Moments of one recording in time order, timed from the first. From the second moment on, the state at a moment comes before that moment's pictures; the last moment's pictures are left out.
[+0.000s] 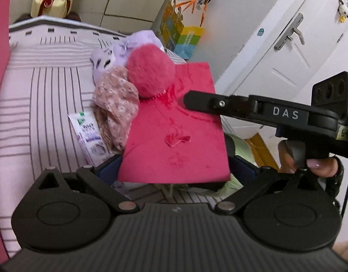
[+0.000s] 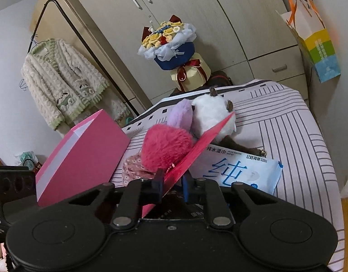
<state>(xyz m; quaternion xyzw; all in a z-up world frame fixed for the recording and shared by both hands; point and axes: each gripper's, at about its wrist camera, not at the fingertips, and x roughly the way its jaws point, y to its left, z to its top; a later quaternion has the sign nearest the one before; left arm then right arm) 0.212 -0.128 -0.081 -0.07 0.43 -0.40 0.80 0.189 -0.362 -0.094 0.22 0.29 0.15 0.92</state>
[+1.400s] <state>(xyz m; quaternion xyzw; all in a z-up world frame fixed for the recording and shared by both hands) 0.090 -0.040 -0.016 -0.03 0.41 -0.41 0.82 0.091 -0.269 -0.008 0.11 0.32 0.23 0.91</state>
